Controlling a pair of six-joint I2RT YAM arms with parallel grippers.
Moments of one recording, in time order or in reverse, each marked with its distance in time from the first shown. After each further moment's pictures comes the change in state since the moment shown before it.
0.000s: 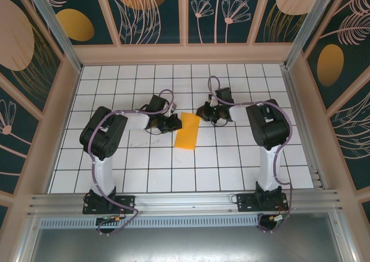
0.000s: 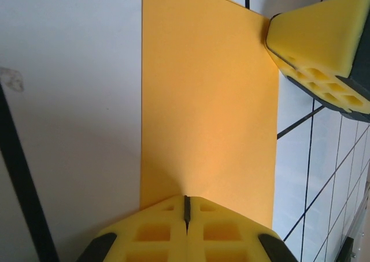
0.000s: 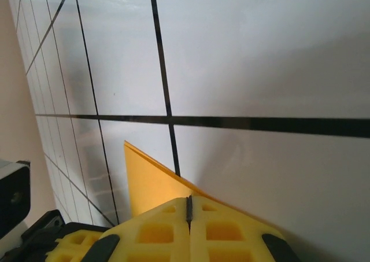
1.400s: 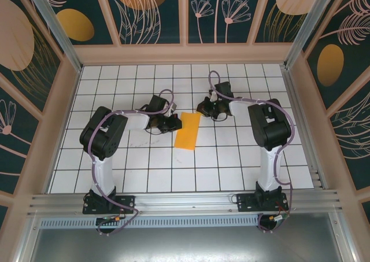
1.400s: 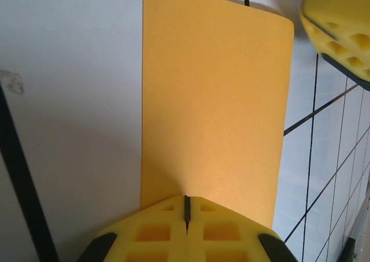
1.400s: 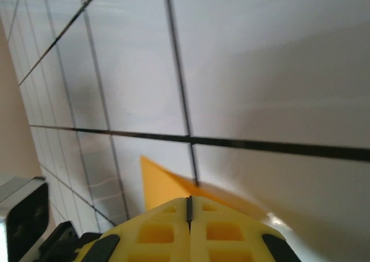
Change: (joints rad) left arm 0.000 0.000 0.000 0.000 -0.002 0.003; right arm 0.006 -0.025 0.103 -0.161 0.038 -0.014
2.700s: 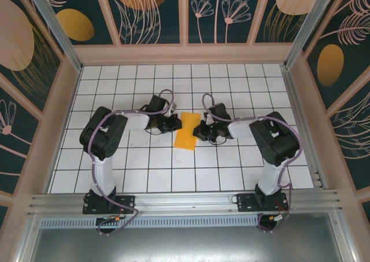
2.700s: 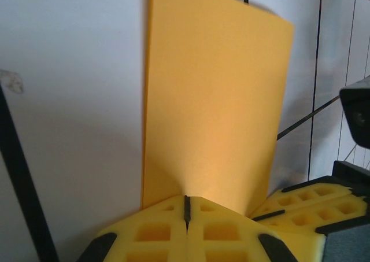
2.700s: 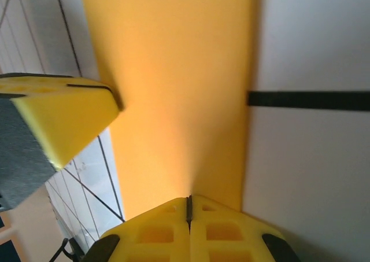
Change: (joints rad) left arm 0.000 -0.001 -0.004 0.005 0.000 0.000; right arm 0.152 -0.209 -0.393 0.137 0.009 0.093
